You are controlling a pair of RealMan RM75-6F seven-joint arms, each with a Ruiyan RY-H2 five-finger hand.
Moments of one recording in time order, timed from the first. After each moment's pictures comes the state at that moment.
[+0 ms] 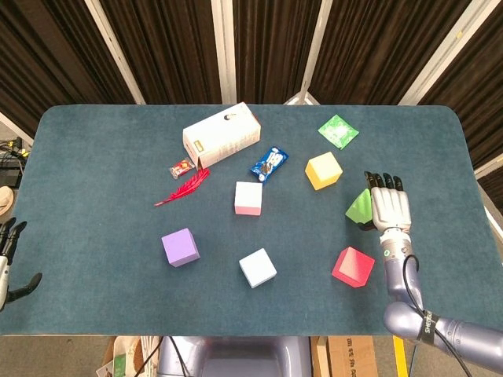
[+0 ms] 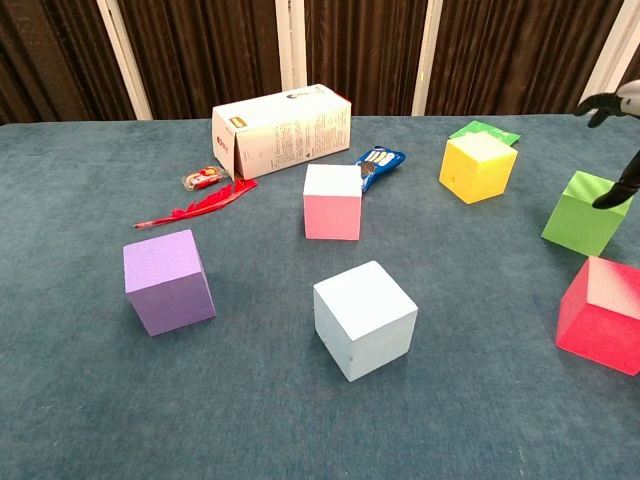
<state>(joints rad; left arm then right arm) -0.03 -1.05 -0.06 -1.82 1.40 1.52 0.19 0.71 -1.33 0.26 -1.70 -0.51 1.20 -0.67</state>
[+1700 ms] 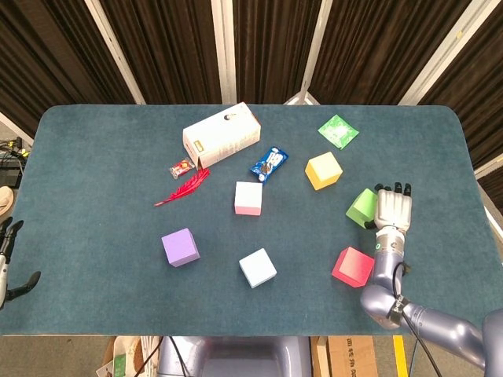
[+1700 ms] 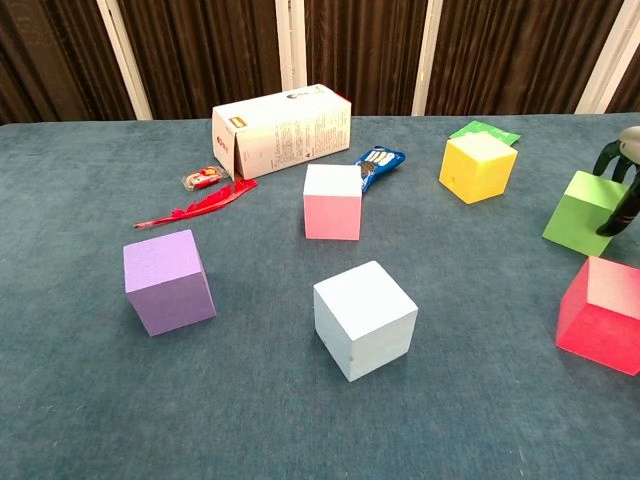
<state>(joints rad) -0.03 -1.06 -0.07 -1.83 1.36 1.52 0.21 0.74 -1.55 0.29 -1.38 -0.37 1.22 -0.79</state>
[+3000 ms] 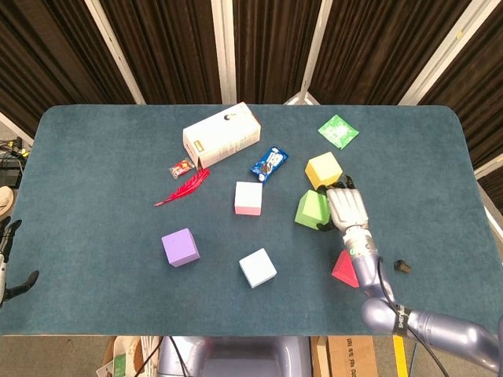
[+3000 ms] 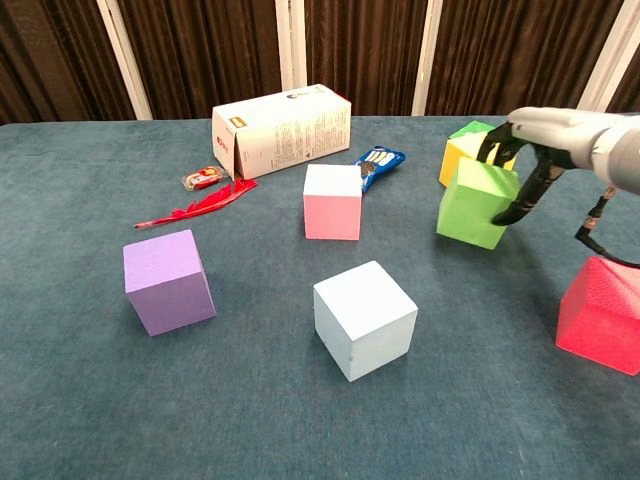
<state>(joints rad) -0.04 -1.06 -0.08 -1.82 1.34 1.51 0.21 0.76 -1.48 0.29 -1.58 -0.69 1.03 -0.59</state>
